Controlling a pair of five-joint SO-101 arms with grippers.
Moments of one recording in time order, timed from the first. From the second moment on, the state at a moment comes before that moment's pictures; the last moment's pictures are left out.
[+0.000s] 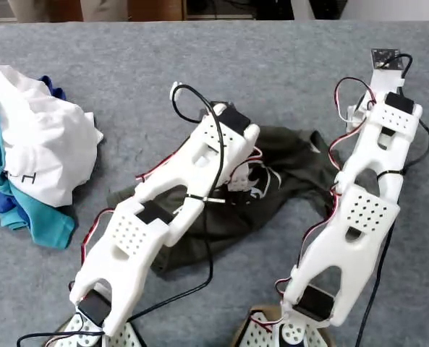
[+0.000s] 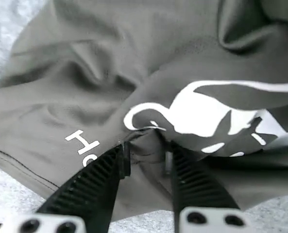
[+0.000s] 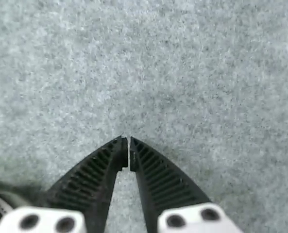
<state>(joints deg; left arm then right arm) 33.1 42.9 -37.7 99.8 29.8 23.6 54.9 -45.9 65.0 11.3</state>
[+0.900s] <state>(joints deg) 31.8 42.9 -35.8 99.8 29.9 23.6 54.9 -45.9 65.0 11.3</state>
